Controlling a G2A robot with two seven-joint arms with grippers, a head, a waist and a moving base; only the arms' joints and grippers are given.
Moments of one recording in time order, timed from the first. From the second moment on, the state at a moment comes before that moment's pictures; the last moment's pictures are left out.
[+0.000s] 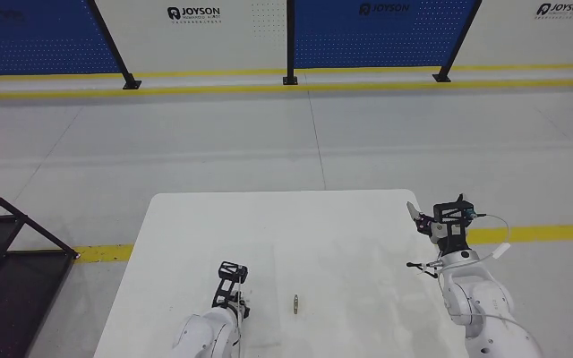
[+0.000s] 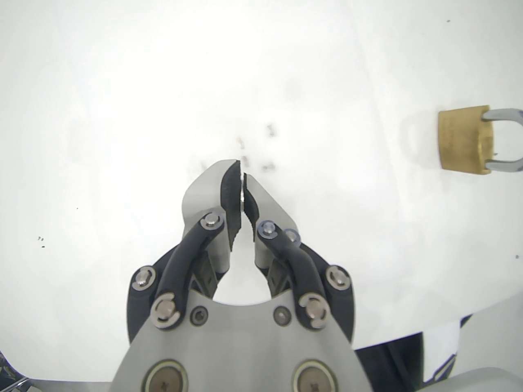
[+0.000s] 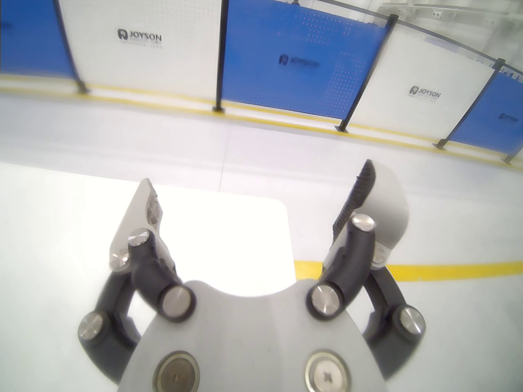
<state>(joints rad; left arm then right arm) 1.82 -1.20 -1.14 -1.91 1.37 0.28 -0.94 -1.73 -1.15 1.60 -1.80 -1.33 0.00 0.00</state>
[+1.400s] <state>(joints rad) 2.31 -1.12 -1.59 -1.98 1.09 -0.55 -0.09 -1.87 -1.15 1.42 -1.92 -1.49 -0.19 -0.01</state>
